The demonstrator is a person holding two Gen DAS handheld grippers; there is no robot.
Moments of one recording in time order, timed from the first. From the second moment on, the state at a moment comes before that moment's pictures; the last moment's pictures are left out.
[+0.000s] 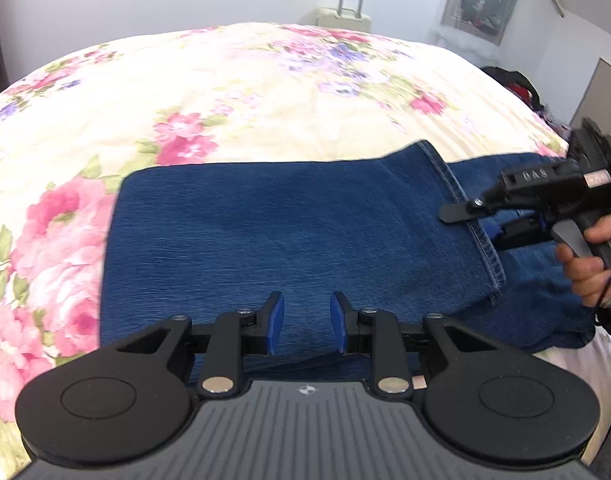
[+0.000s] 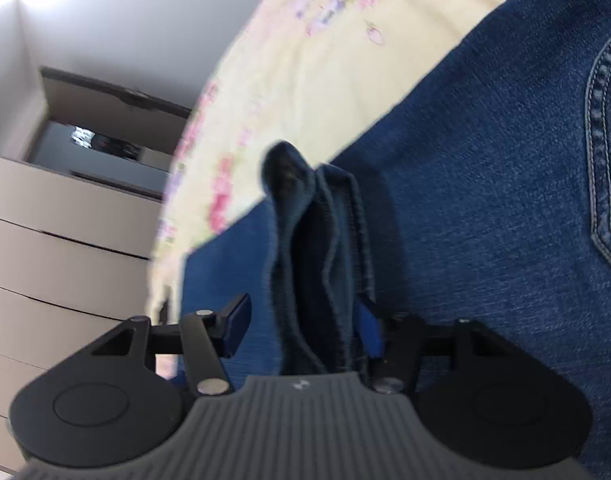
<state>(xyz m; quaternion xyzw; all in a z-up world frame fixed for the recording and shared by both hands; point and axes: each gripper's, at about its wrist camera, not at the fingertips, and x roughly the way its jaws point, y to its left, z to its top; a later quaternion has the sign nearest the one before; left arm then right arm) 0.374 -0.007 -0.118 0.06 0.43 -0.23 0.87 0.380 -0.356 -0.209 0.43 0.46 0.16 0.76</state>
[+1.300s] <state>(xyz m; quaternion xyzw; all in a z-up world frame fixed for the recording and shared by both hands) 0.315 0.025 -0.056 0.03 0.36 -0.16 0.92 0.346 -0.353 0.029 0.34 0.37 0.20 0.85</state>
